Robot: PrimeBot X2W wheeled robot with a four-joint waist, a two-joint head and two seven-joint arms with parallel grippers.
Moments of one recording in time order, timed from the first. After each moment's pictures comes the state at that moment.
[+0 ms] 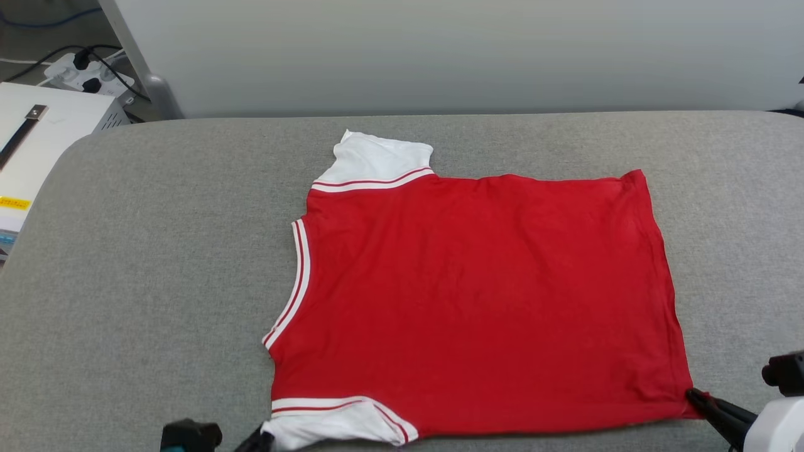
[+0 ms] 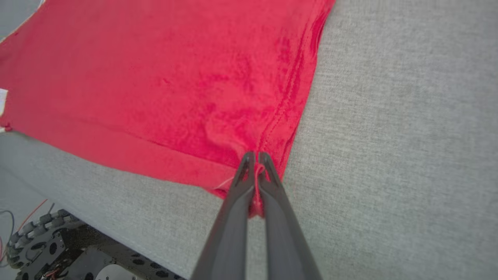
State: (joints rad) left arm 0.11 0.66 -0.68 -0.06 -0.83 0.20 -0.09; right arm -0.12 -0.85 0.77 0.26 1.09 0.13 -0.03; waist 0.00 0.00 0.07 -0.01
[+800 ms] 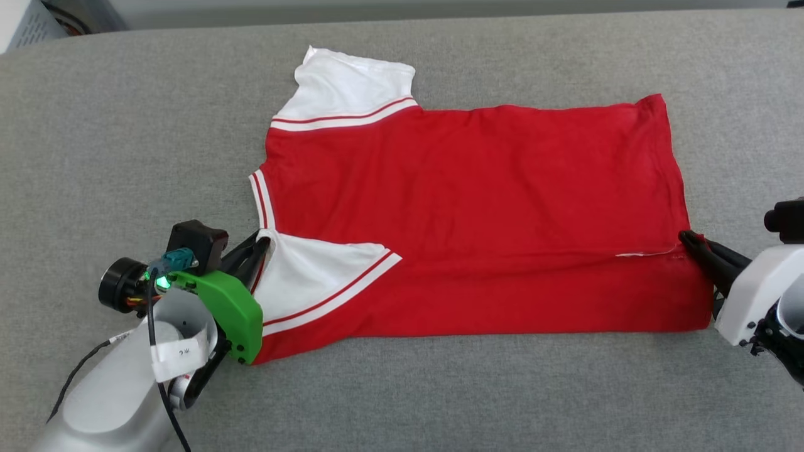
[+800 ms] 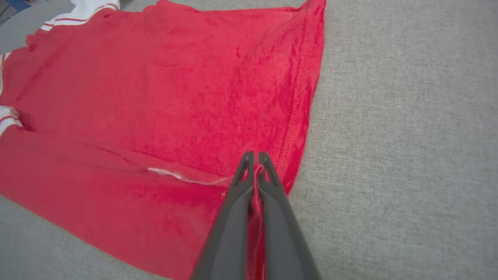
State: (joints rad) left arm -0.50 0.58 -0.70 0.32 -0.66 -0.02 -0.05; right arm -0.41 -0.70 0.53 0.29 0.94 0.13 0.12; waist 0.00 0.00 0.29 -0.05
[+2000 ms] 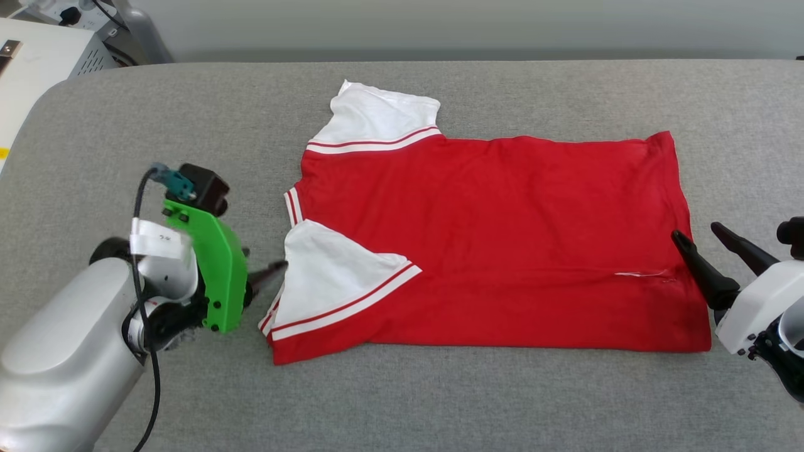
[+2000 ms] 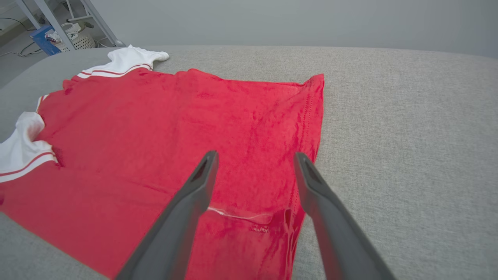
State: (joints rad) left arm -0.67 0.66 -0.77 0.30 -1.02 -0.12 0.54; right arm -0.38 -0.66 0.51 0.34 0.88 0.13 -0.04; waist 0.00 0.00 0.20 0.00
